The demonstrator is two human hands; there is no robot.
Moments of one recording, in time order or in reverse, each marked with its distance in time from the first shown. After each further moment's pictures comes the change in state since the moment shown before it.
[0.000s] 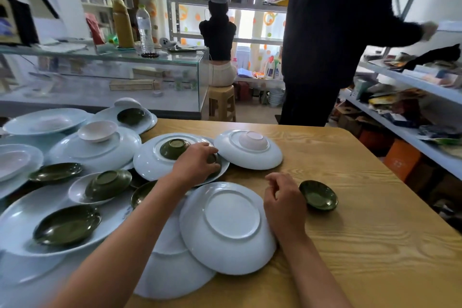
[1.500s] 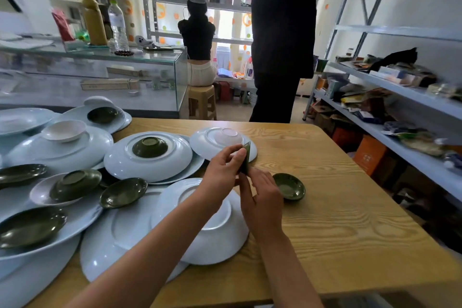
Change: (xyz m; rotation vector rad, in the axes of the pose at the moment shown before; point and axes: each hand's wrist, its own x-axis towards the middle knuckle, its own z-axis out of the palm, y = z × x) left_hand -0.043 0.119 0.040 -1.251 -0.055 -0.148; right_hand -0.011 -0.009 -0.029 0.118 0.066 -0.210
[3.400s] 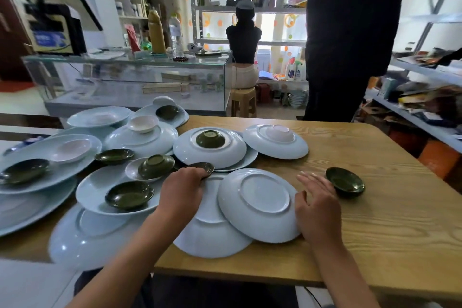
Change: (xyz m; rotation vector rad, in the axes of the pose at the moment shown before) left_hand -0.099 0.006 -0.167 1.385 0.378 0.250; right_hand -0.036 -0.029 -0.004 -0.163 -0.096 0.208
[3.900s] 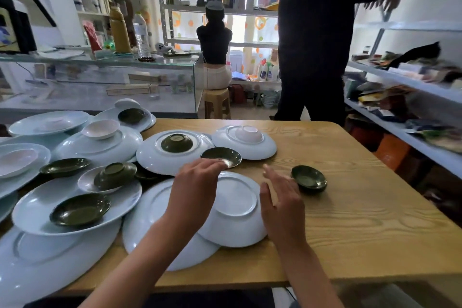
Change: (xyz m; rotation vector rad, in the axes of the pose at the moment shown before) left_hand 0.012 0.076 0.018 -0.221 0.214 0.367; right_hand 0.000 -0.003 -0.002 0.109 0.103 -0.173
